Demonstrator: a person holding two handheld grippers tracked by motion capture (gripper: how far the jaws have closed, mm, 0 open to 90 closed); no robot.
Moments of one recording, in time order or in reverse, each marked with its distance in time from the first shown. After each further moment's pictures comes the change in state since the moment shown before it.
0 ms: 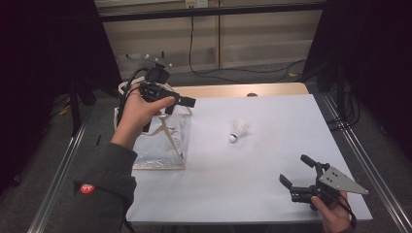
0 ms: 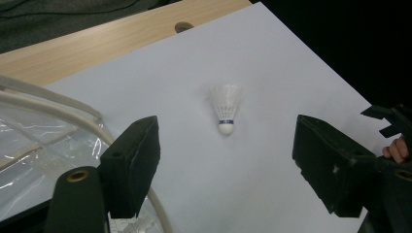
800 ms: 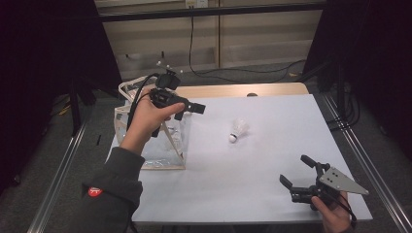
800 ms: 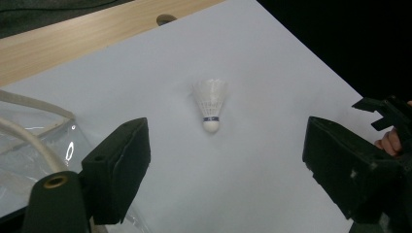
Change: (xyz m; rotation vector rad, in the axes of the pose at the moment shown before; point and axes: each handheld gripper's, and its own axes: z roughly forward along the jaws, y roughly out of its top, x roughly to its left) left arm -0.014 -0.005 0.020 0.012 -0.031 0.011; right arm 0.000 0.000 -0.001 0.000 0.000 0.004
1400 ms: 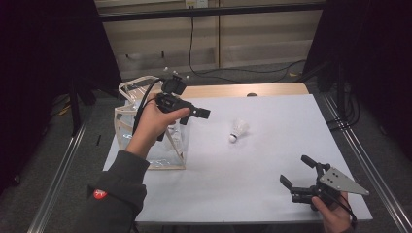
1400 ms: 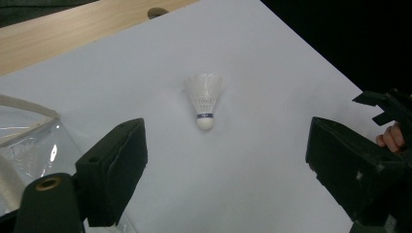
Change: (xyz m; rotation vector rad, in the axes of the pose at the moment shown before) left arm -0.006 -0.007 0.015 0.018 -0.015 0.018; right arm 0.000 0.000 -0.001 -0.001 -0.003 -0.004
